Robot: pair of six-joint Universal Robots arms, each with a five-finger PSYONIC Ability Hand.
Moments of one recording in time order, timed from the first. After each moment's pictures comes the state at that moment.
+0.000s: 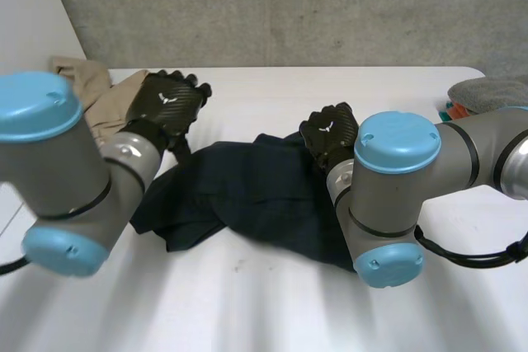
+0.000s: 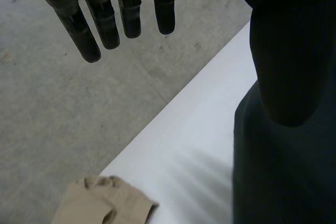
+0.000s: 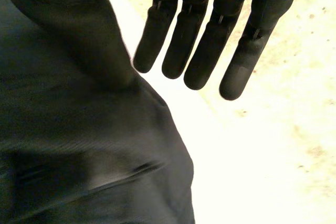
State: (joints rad) left arm 4.23 -1.90 -1.51 3.33 -1.57 3.56; right arm 2.24 -0.91 1.25 -0.21 1.76 2.58; left_hand 0.31 0.29 0.29 0.29 0.11; right_hand 0.90 0.91 0.92 0.92 0.74
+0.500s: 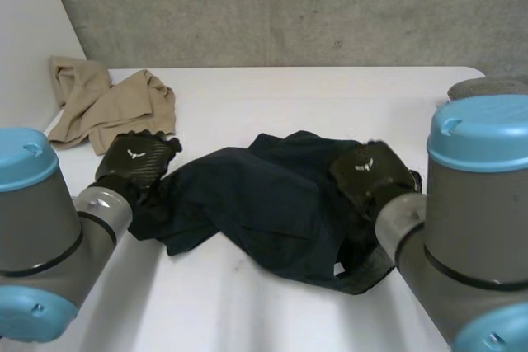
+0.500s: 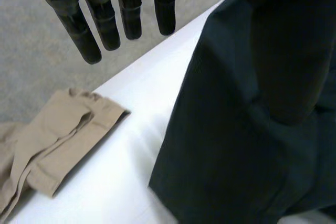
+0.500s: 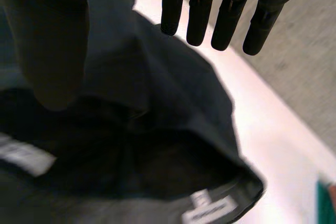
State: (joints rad) left arm 4.32 -1.82 -1.77 3.33 -1.61 3.46; right arm 2.24 -1.30 1.53 0.20 1.73 2.76; left_hand 0.34 0.33 0.33 0.32 0.15; right_hand 0.42 0.42 0.42 0.41 0.21
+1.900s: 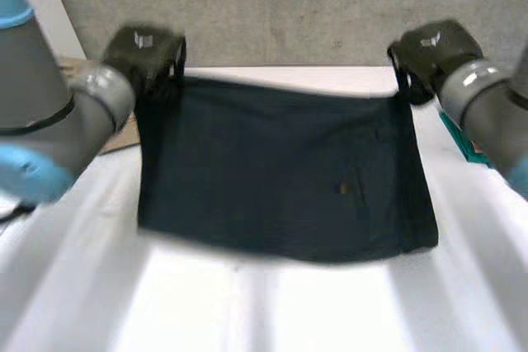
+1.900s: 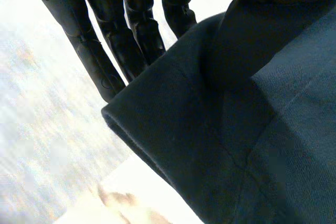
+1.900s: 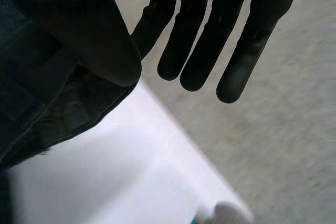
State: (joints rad) left arm 4.32 -1.99 -1.11 3.10 -1.48 3.47; right arm 1.95 -1.19 1.10 0.18 1.56 2.63; left_hand 1.14 1.20 1.19 1.20 0.99; right_hand 1.13 1.17 1.19 1.20 0.98
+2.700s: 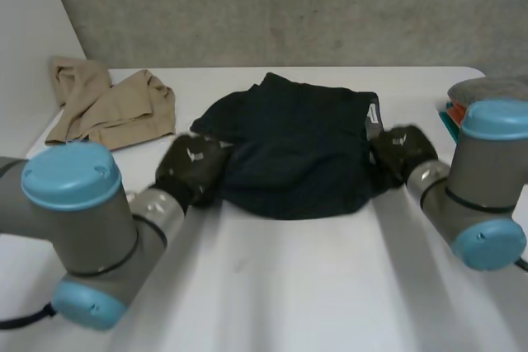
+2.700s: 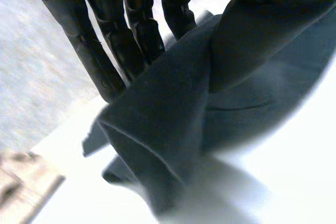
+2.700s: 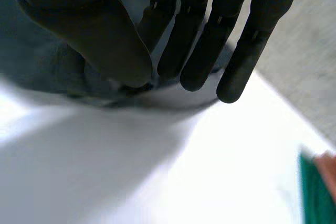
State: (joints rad) left arm 4.17 -1.97 -1.69 3.42 -1.52 3.47; right arm 1.90 -0.98 1.45 -0.10 1.48 2.64; left_hand 1.14 1.20 1.19 1.20 0.99; right_hand 1.13 1.18 1.19 1.20 1.01
